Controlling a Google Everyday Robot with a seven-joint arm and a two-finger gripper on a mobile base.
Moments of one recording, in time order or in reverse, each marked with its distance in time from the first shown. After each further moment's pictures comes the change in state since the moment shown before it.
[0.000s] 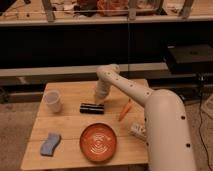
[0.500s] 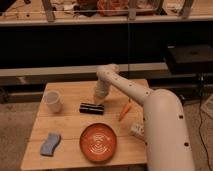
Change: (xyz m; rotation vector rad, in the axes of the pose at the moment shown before) arm -0.003 -0.001 0.003 -0.016 -0.006 -0.012
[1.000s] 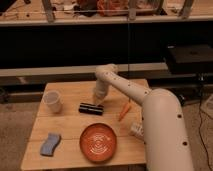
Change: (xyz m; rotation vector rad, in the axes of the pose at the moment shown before) arm -0.004 0.001 0.001 -0.015 0.000 -0.026
